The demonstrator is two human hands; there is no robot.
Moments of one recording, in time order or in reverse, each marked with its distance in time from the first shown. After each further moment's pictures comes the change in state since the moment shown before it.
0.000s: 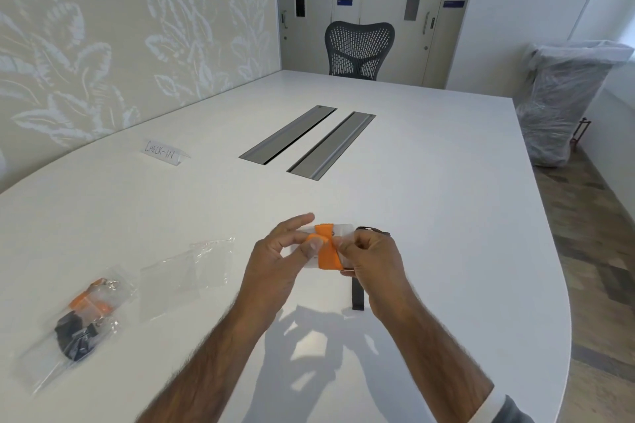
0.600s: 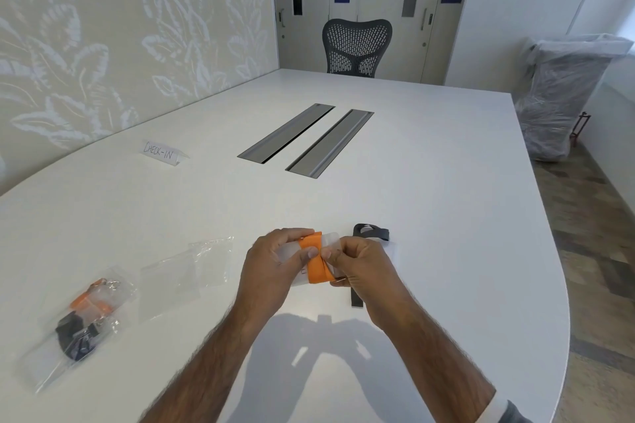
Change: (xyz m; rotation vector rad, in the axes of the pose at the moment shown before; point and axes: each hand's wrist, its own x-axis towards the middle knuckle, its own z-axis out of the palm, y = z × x) left_hand 0.002 -0.014 -0.007 0.457 0.075 0.070; right_hand -0.015 0.002 0.001 0.006 -0.180 0.067
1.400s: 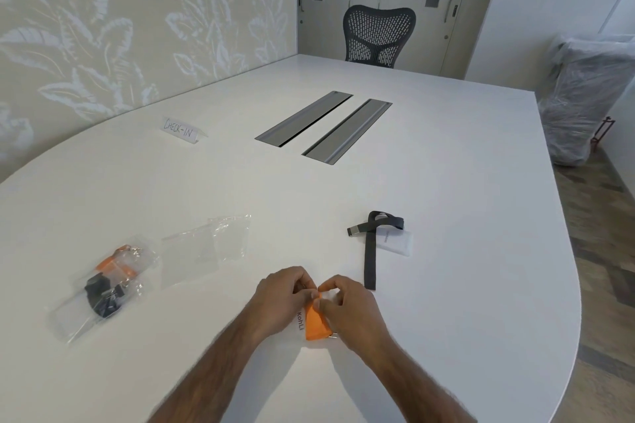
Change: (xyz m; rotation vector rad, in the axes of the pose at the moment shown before) left_hand -0.039 -0.059 -0.003 0.356 -0.385 -0.233; right_hand -0.031 0.075 0.039 -0.518 -0.037 0.141
